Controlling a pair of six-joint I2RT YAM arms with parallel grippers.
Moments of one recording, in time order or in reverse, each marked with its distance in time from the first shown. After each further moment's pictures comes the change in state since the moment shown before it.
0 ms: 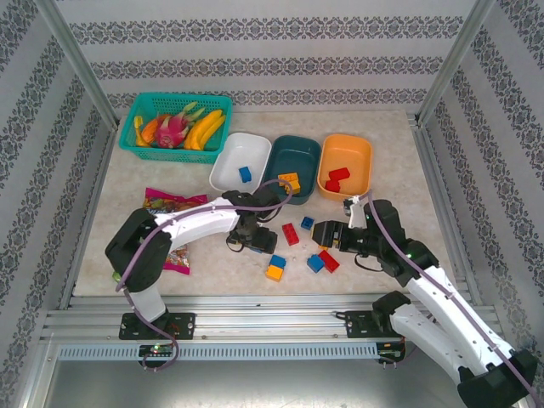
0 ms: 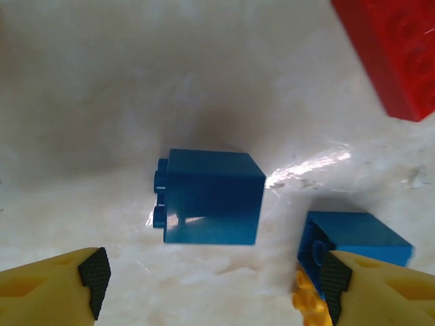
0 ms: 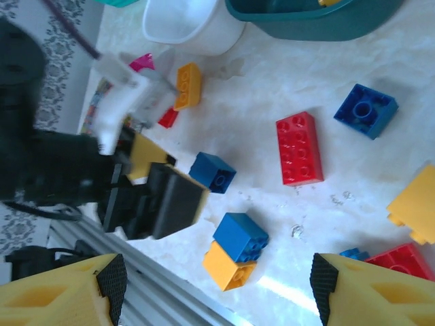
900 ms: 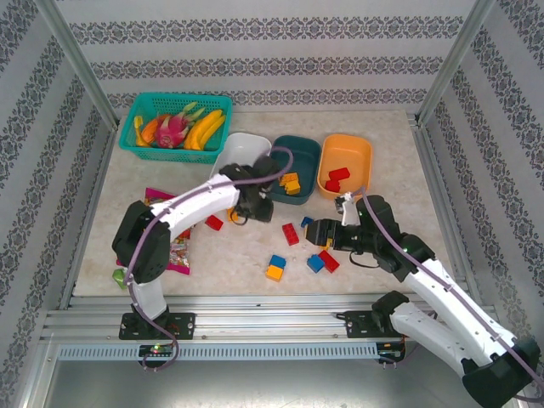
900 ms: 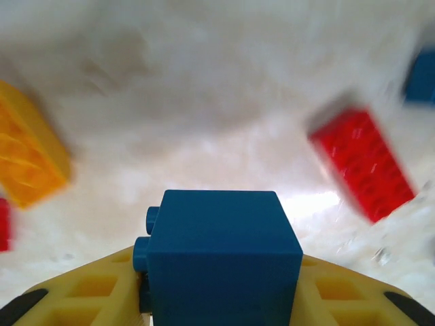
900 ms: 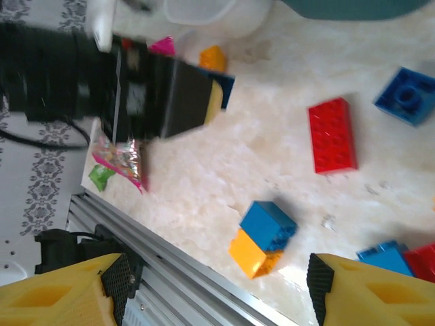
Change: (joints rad) left arm 0.117 0.050 0.312 -0.123 -0.090 0.035; right arm 0.092 0.088 0.074 0.023 0.010 0.028
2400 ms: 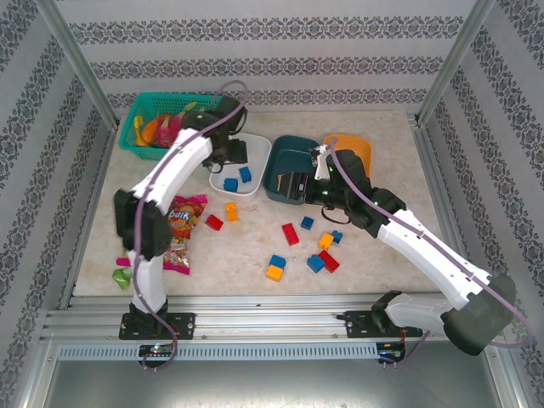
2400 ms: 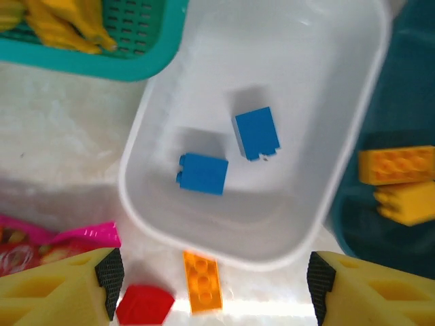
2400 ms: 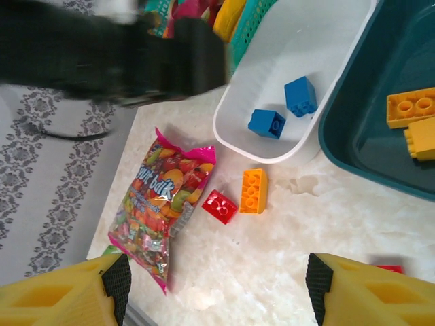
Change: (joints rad) left arm 0.272 0.087 0.434 -0.205 -0.100 -0.048; right arm 0.074 0.397 0.391 0.106 0.195 -0.031
